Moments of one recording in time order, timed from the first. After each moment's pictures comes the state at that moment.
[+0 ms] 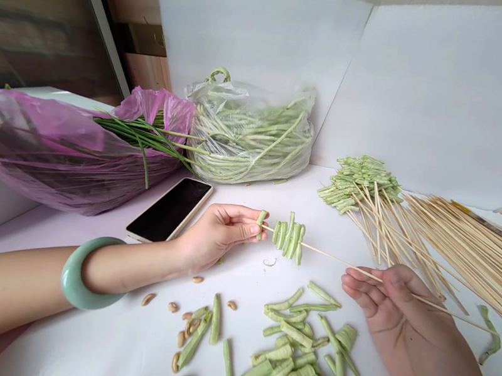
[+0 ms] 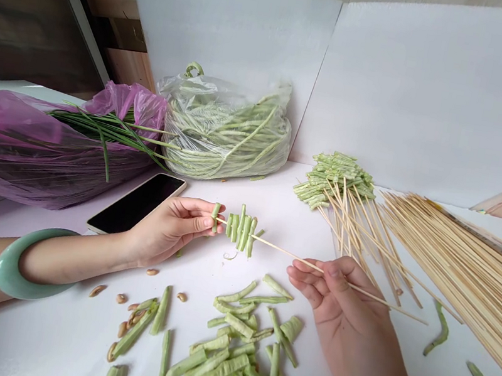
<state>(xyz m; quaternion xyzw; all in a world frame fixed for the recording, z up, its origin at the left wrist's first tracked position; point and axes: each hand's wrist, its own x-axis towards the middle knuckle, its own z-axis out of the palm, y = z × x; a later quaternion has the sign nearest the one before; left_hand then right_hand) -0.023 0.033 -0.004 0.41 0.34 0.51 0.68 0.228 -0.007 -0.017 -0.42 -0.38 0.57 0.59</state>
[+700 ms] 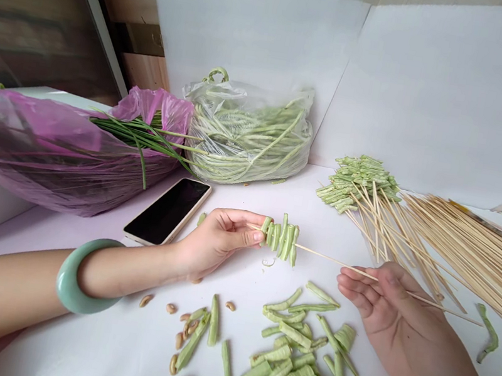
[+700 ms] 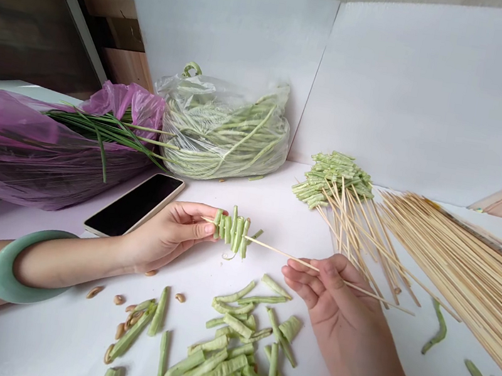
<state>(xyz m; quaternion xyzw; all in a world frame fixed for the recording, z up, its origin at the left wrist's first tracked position) -0.019 0.030 -0.005 0.41 0.32 0.49 0.70 0.226 -0.005 -0.016 -0.41 -0.37 0.60 0.58</state>
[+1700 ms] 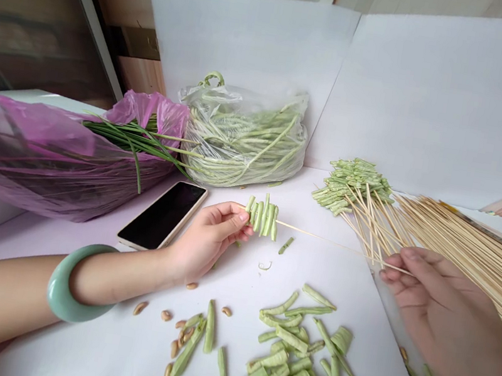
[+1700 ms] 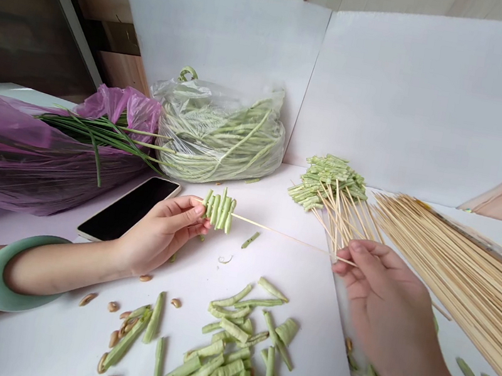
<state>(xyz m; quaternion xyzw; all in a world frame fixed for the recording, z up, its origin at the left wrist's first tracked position) -0.021 0.033 -0.002 0.41 0.34 0.55 0.64 0.254 0.020 -0.002 -0.54 -0.38 0.40 0.64</state>
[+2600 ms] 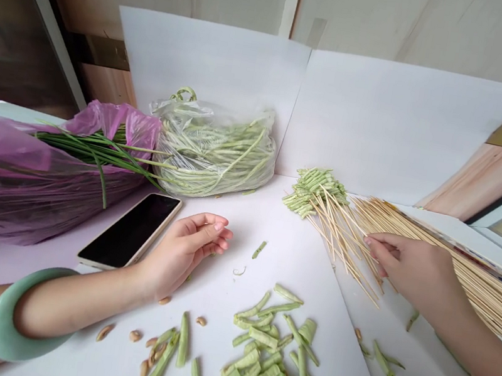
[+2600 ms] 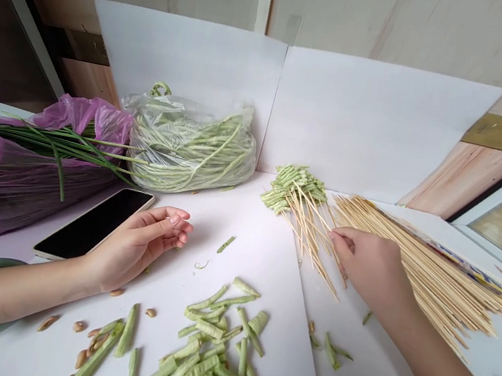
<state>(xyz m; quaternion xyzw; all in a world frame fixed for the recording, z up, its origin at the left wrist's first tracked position) -0.021 0.030 -0.003 0.41 0.35 0.53 0.66 0.317 0.042 0.025 -0.72 -0.64 -0.02 0.27</state>
